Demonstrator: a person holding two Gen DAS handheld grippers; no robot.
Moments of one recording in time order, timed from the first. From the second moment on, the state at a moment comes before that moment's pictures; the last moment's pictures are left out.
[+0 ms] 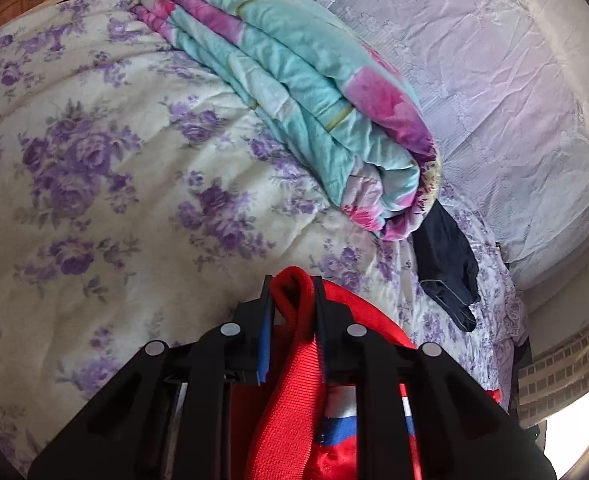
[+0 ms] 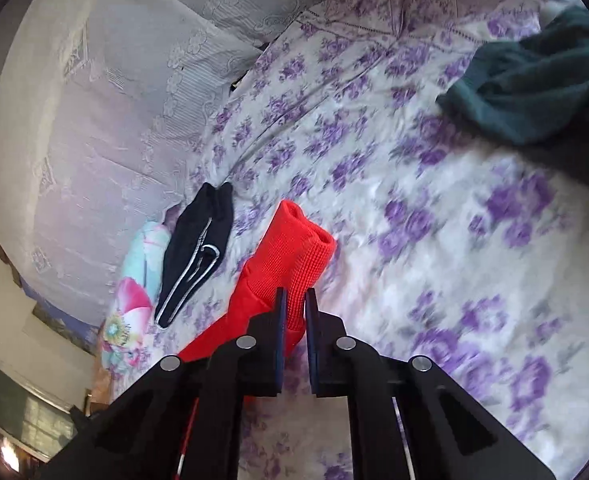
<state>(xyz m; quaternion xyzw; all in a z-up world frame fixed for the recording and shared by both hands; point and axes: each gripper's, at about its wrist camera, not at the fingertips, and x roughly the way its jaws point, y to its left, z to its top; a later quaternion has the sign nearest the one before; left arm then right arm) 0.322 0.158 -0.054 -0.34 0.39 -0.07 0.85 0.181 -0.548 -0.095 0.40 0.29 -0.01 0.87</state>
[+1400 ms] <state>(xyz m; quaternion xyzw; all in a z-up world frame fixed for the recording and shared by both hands) 0.097 0.119 -0.054 -0.29 0.37 -0.12 0.88 0.016 -0.398 -0.064 0.18 0.29 0.03 0.94</state>
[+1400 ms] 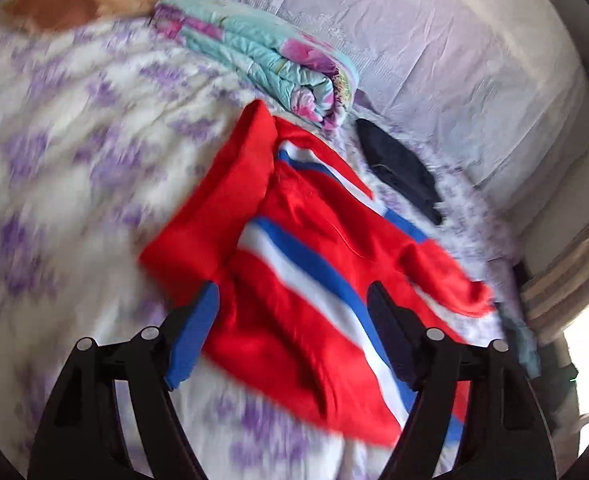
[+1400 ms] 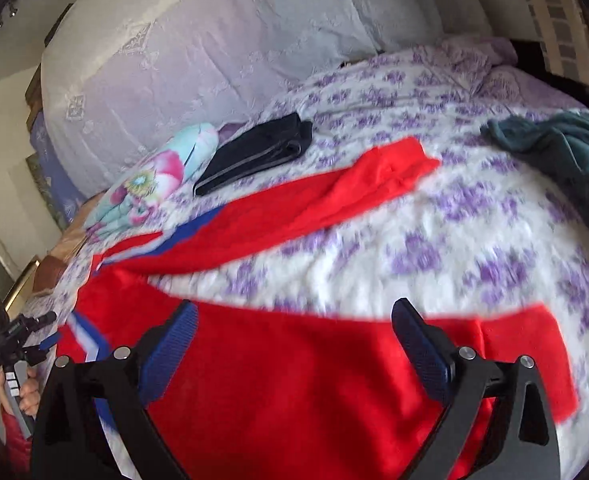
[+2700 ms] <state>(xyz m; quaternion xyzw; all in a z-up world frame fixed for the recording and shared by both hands) 0.319 0.145 -0.057 -0.23 0.43 -0.13 0.86 0.339 -0.255 -0.042 -0.15 0.41 0.24 0.87</state>
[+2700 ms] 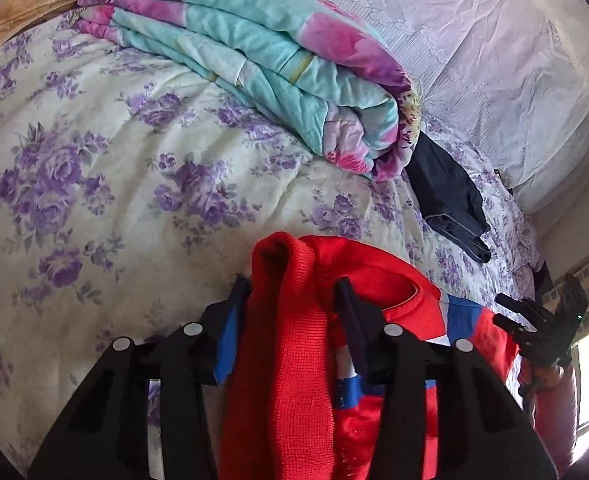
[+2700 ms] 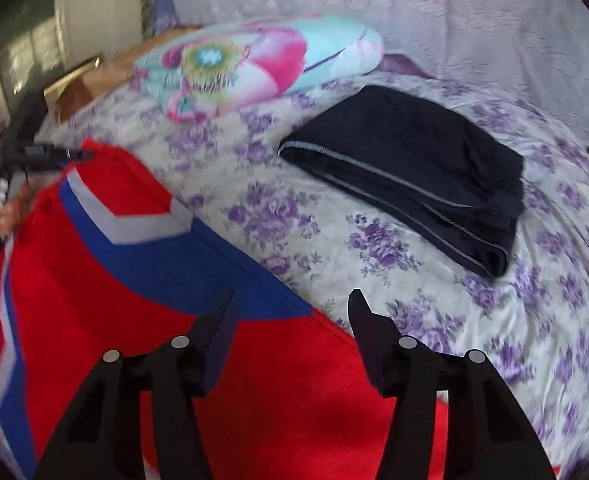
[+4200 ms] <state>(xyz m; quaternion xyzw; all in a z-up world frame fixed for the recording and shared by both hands) 0.104 0.153 -0.033 -0.40 0.34 -0.18 0.83 0.010 -0.239 -0.056 -0.18 0.31 0.25 0.90</state>
